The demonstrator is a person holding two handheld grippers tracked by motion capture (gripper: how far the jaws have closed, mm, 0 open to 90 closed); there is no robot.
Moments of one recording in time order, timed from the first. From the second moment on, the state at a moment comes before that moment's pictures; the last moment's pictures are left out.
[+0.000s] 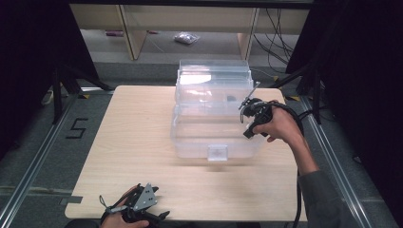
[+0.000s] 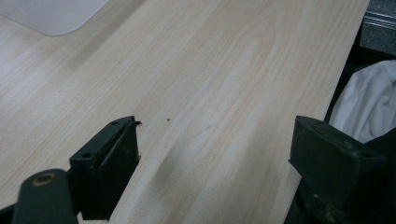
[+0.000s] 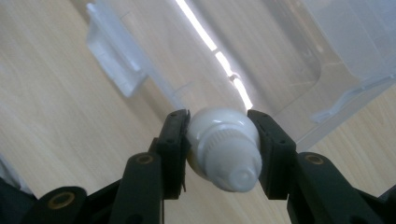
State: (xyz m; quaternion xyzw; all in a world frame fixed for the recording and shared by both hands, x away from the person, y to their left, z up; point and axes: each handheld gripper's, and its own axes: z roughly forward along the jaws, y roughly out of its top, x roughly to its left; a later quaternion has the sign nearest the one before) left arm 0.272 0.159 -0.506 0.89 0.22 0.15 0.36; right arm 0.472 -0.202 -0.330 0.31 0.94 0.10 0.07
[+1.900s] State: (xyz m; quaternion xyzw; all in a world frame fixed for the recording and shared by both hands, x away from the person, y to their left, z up) left arm 0.272 0.160 -0.505 0.89 0.21 0.15 0.36; right arm 0.543 -0.198 -0.431 0.39 0.92 0.02 0.01
